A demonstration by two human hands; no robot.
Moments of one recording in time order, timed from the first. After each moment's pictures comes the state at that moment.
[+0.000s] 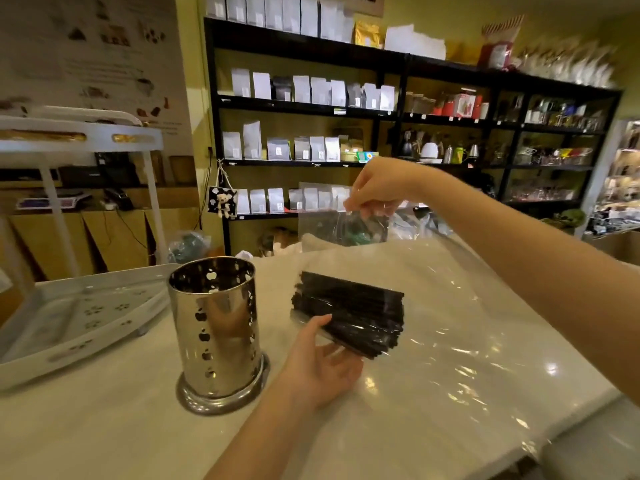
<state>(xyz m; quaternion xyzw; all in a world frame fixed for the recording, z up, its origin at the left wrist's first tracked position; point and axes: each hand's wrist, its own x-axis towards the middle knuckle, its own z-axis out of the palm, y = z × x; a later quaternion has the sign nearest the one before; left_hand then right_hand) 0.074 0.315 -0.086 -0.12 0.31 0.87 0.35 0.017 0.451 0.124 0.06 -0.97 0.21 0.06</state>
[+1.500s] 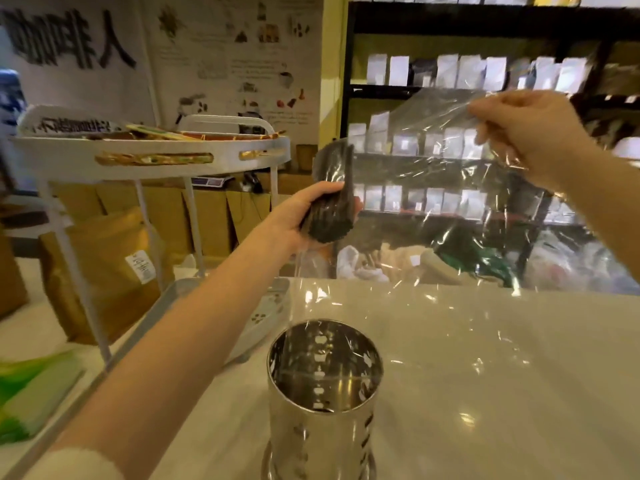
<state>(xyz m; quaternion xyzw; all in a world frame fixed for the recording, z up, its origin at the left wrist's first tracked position) -0.111 0.149 0.080 0.06 0.48 0.87 0.11 -0.134 0.404 0.172 0.23 -0.75 0.59 0.20</state>
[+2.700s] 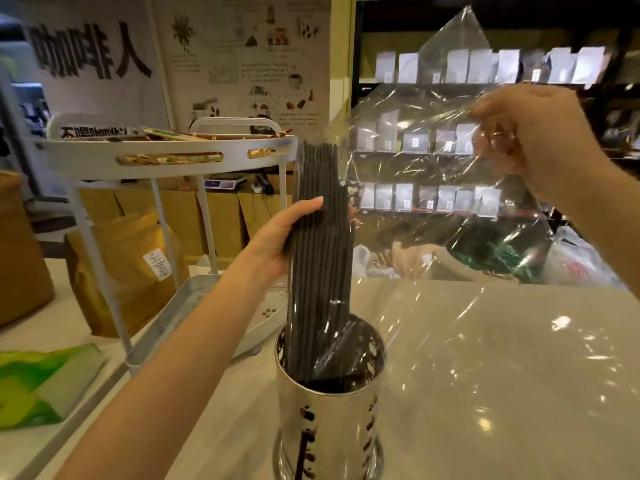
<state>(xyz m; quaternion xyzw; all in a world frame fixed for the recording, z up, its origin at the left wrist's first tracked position) -0.080 0.131 0.049 0.16 0.51 0.84 0.04 -0.077 0.383 0.158 0.24 -0.72 0.62 0.20</state>
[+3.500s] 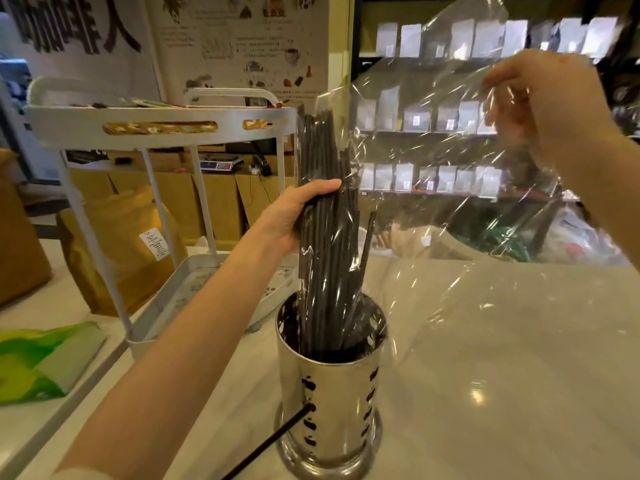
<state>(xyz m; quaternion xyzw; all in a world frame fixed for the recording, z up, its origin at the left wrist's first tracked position) -0.074 0.147 0.055 0.09 0.57 0.82 0.01 -0.086 0.384 0.154 0.20 -0.70 0.65 0.23</state>
